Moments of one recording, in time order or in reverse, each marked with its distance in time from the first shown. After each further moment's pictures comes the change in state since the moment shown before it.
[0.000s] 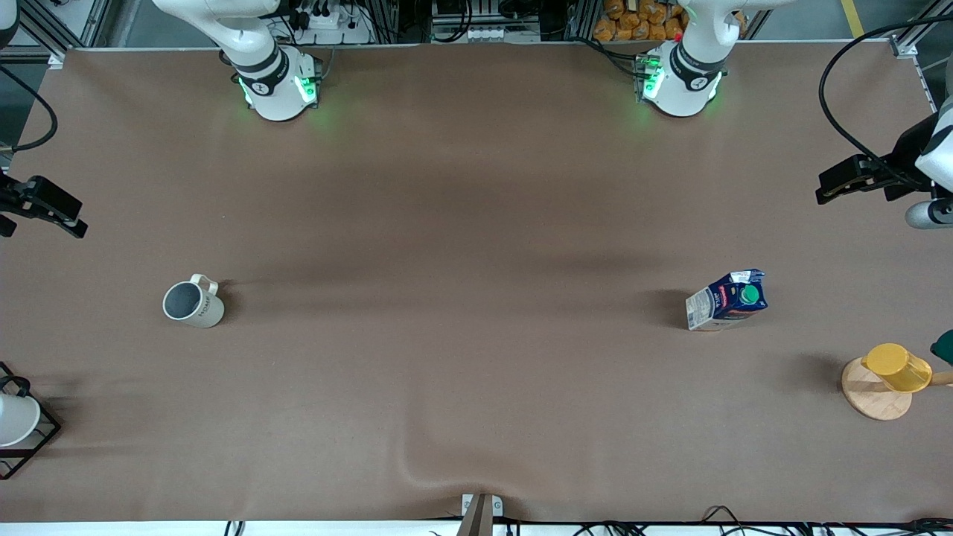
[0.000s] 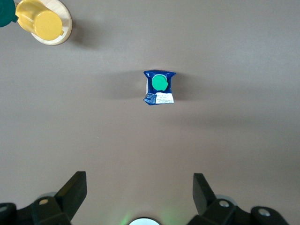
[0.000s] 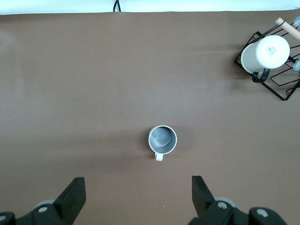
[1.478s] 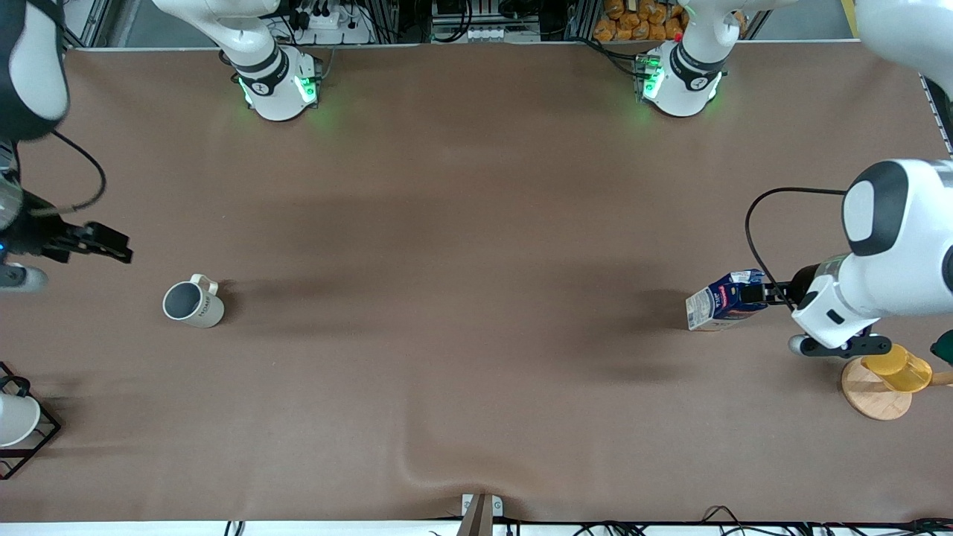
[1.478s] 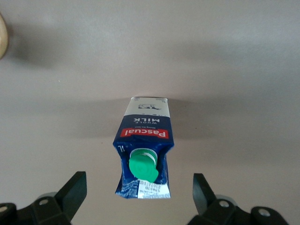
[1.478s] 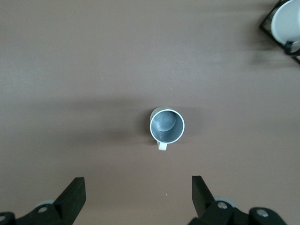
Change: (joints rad) left arm -0.015 0.384 -0.007 0.004 0.000 0.260 -0.001; right arm 0.002 0.153 0.003 -0.023 0.000 -0.012 -0.001
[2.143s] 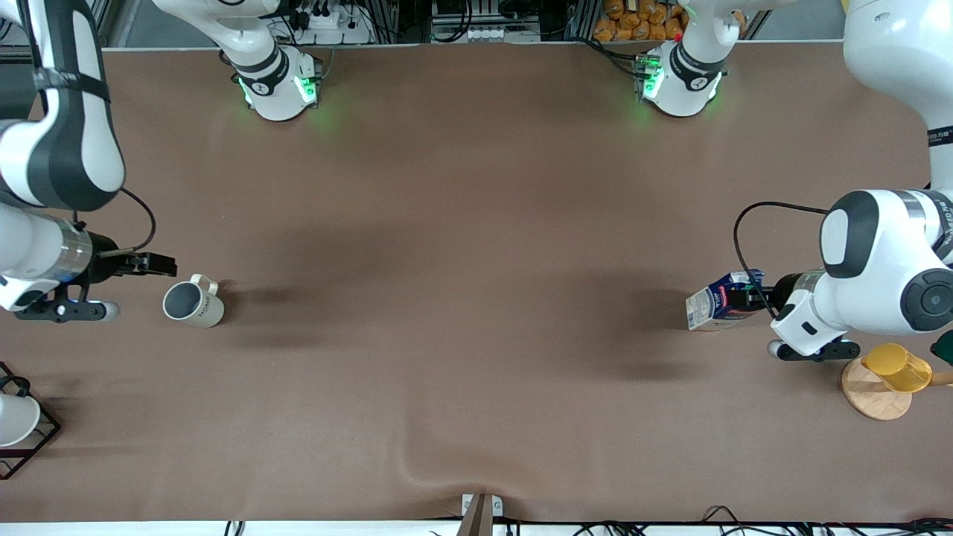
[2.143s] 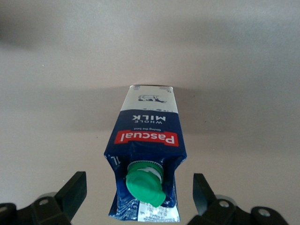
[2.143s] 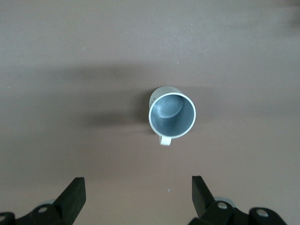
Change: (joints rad) left arm 0.004 0.049 0.001 -0.036 0.000 0.000 0.000; right arm -0.019 0.091 -0.002 -0.139 0.001 0.106 0.000
